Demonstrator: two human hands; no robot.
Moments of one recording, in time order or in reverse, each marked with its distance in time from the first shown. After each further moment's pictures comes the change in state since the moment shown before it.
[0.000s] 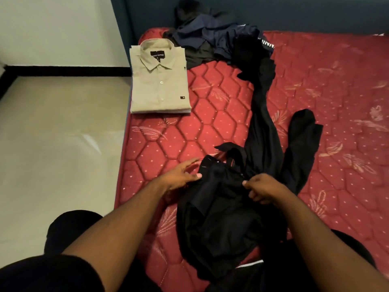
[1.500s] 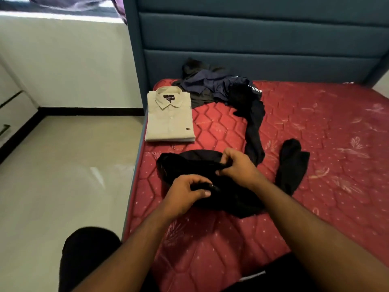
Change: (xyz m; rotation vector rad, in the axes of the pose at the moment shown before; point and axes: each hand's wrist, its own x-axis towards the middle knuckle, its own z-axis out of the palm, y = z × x) left_hand -0.132 0.060 0.046 0.286 0.349 0.558; right_hand -0.095 -0.104 0.000 0.015 0.247 -0.846
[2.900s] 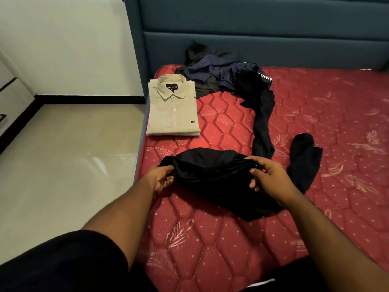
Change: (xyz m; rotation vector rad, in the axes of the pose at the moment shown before) left_hand 0.101 -0.131 -0.062 -0.475 0.363 -0.880; right_hand -0.013 0.032 -0.018 0.332 0.091 0.212
